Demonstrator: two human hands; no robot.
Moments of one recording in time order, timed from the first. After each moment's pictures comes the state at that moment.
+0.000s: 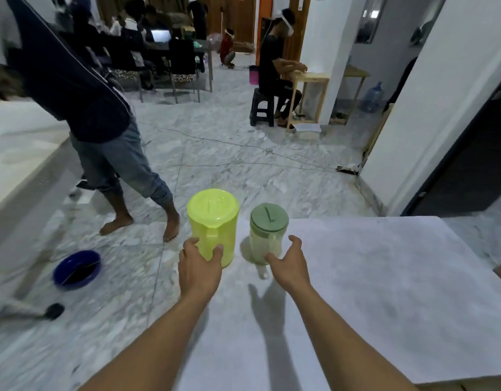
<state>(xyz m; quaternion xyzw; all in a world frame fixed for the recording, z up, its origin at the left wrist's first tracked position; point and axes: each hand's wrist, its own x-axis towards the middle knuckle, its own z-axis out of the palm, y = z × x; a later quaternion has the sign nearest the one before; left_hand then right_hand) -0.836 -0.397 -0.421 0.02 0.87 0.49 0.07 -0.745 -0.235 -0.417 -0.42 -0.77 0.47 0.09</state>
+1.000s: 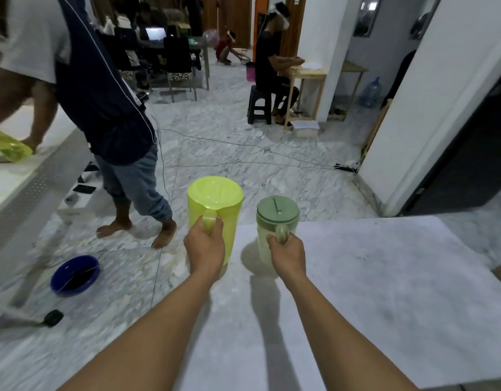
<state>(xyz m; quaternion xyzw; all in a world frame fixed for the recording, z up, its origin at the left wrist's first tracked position) -0.869 -0.341 -0.381 0.04 0.81 0.59 -0.03 -0.780 -0.209 -0.408 -0.45 -0.69 0.53 0.19</state>
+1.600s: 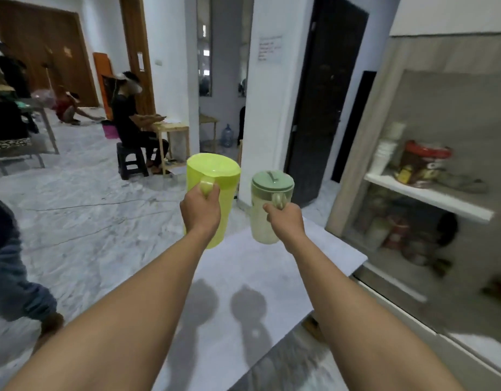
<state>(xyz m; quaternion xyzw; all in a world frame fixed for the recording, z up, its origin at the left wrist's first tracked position) -0.763 -0.317 -0.195 0.34 0.71 0.61 0.03 -0.607 -0.237 -0.213 -0.53 -0.60 0.44 0.41</state>
